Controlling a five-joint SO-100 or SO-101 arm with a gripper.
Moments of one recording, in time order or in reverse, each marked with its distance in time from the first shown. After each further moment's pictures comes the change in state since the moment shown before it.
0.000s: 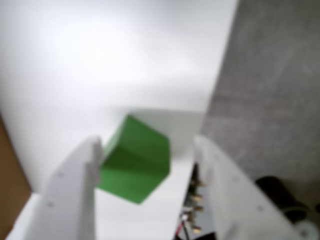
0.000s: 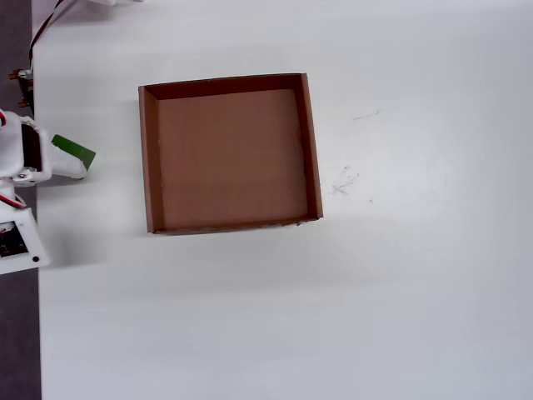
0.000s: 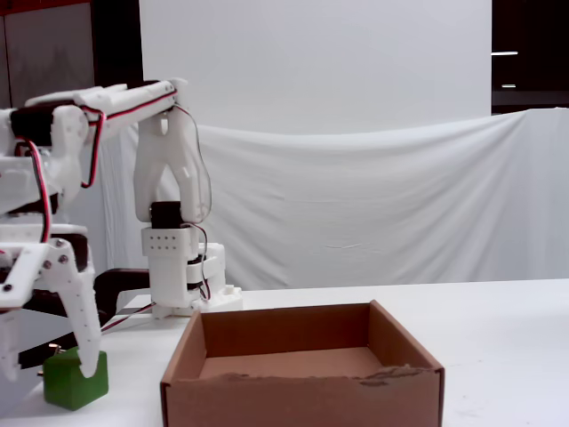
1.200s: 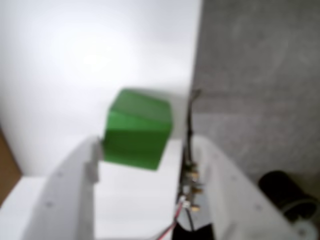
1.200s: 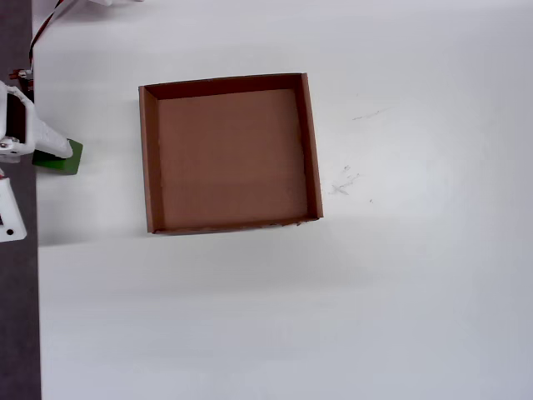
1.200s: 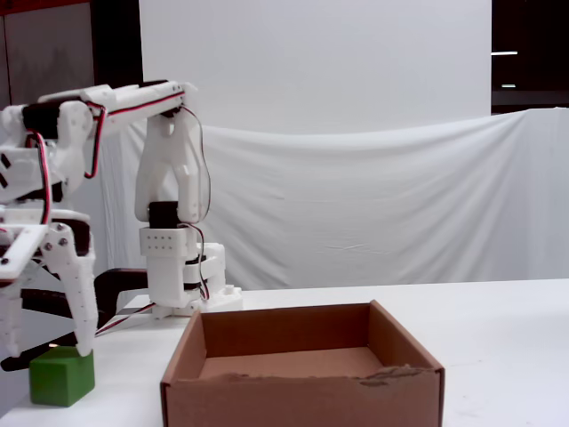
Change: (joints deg) arm 4.4 11.0 9.8 -0.5 0.0
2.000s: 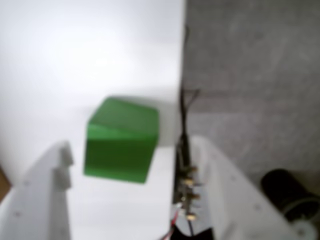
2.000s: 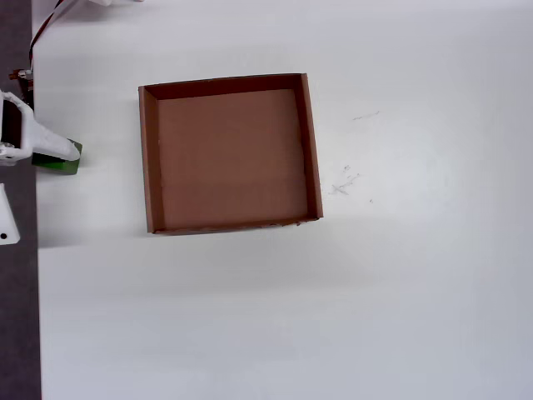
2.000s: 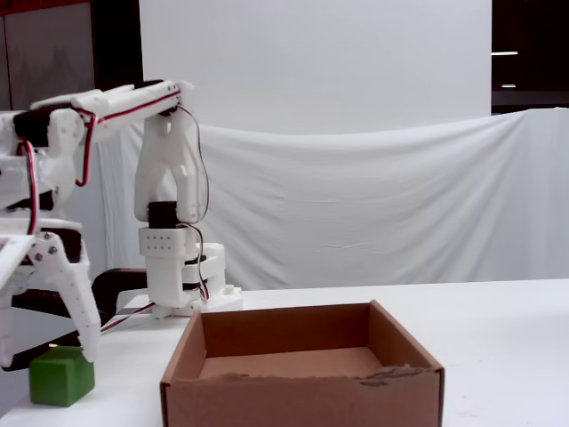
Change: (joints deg) arm 1.3 -2.8 -0.5 -2.5 0.0
